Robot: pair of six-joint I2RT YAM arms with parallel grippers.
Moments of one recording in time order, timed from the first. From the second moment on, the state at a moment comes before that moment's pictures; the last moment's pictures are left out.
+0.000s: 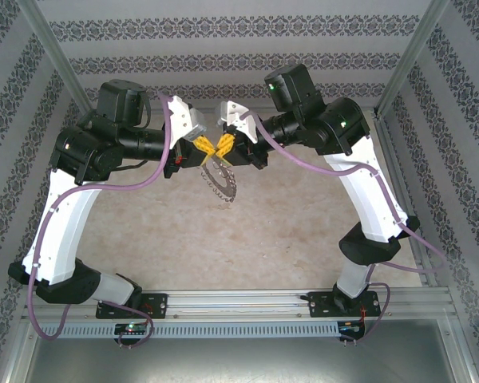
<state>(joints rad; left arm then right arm) -0.45 1.43 2.08 -1.25 0.72 0.48 0.72 1.79 2.51 -1.40 -0.66 -0.55</state>
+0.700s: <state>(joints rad) -0.40 1.38 1.96 -0.89 0.85 0.26 0.60 1.68 2.41 -1.18 -0.77 -0.39</state>
